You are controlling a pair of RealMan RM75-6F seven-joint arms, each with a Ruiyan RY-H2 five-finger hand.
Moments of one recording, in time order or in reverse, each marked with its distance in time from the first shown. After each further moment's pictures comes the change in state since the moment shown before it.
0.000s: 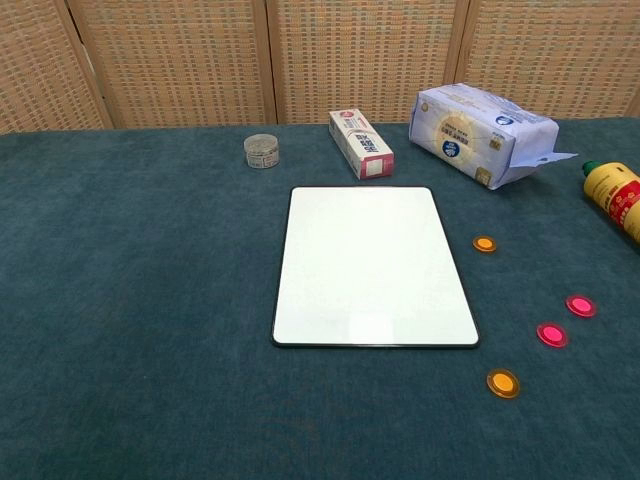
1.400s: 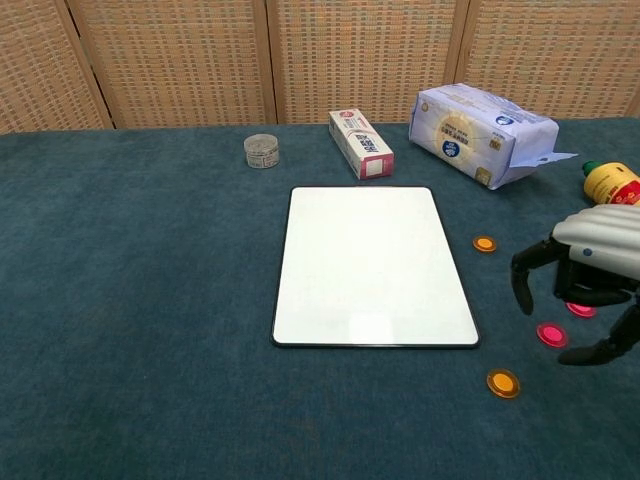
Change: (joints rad) left arm -0.012 -0.007 -0.007 -0.001 -0.023 -0.037 0.022; right arm 0.251 -0.154 -0.023 0.012 -0.252 -0.473 -0.005
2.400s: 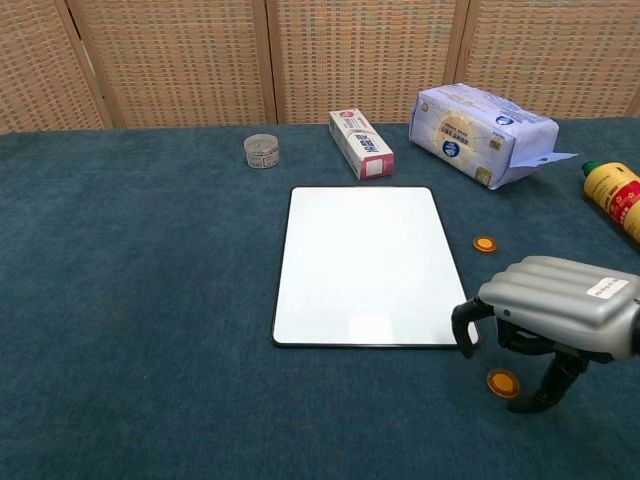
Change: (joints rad) left arm 0.006 0.003 0.000 0.000 0.005 0.010 -0.010; right arm 0.033 -0.139 0.026 -0.069 0.239 -0.138 -0.383
